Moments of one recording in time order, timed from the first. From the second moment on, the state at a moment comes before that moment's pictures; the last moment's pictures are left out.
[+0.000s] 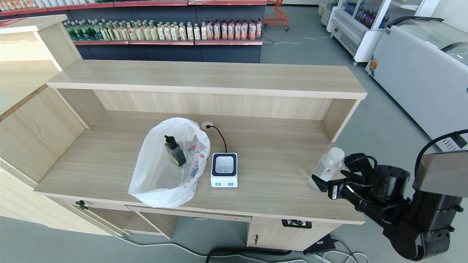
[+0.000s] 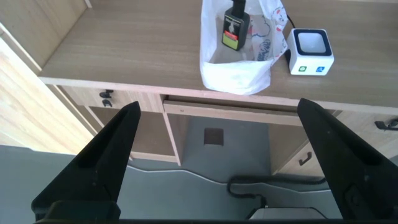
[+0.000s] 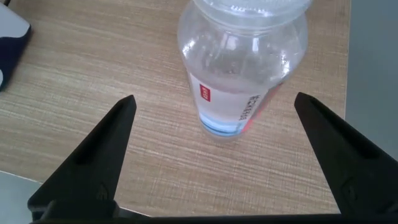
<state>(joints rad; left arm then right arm) 0.01 0.00 0.00 0.00 0.00 0.00 0.16 2.20 -0.43 -1.57 0.03 -0.05</state>
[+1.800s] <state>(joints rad) 0.01 0.00 0.00 0.00 0.00 0.00 0.22 2.34 -0.66 -1.56 0.05 -0.07</state>
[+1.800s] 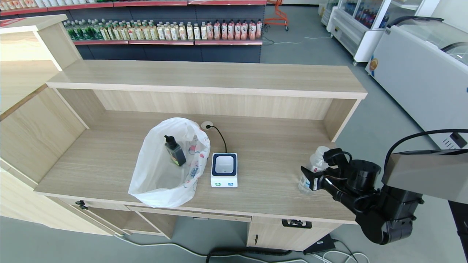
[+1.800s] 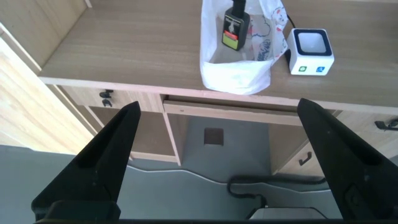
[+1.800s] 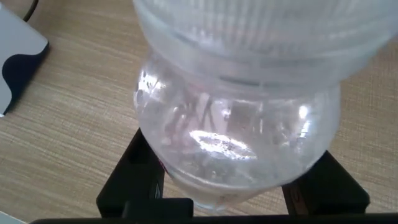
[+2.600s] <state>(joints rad) 0.01 0.00 0.00 0.00 0.00 0.00 0.23 2.02 -0.65 -1.23 0.35 0.21</state>
